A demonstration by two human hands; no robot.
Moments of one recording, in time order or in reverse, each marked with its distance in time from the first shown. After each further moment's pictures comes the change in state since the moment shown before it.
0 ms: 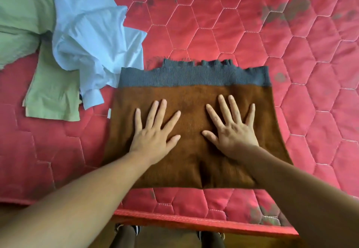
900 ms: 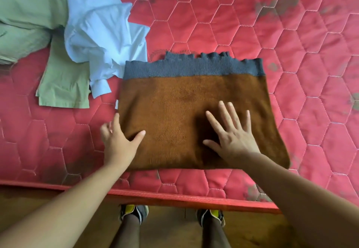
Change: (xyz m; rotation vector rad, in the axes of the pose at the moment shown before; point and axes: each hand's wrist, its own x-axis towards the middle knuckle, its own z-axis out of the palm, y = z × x) left_hand -0.086 -0.041 -0.008 -0.741 0.154 -0.770; right_hand -0.065 -0.012 0.004 0.077 0.062 -0.063
